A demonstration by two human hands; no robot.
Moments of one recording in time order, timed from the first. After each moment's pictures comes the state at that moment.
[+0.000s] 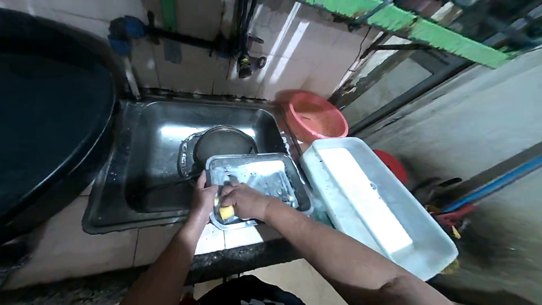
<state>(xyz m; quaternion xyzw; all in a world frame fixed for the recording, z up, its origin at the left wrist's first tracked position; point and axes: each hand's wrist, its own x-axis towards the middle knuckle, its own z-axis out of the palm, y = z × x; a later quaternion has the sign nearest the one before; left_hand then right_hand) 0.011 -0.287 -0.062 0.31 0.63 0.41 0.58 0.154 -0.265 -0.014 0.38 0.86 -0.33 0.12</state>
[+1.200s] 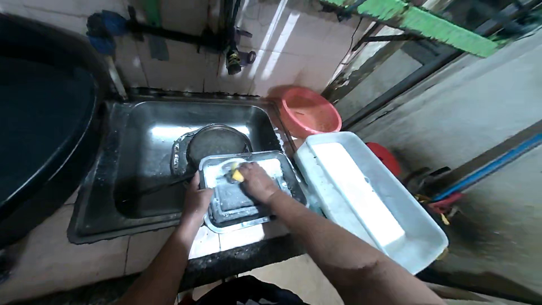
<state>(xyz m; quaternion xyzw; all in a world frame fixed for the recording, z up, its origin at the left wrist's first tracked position) 0.011 -0.287 -0.054 0.35 0.63 0.40 0.56 0.205 -0.241 -0.035 0.57 0.80 -0.18 0.03</state>
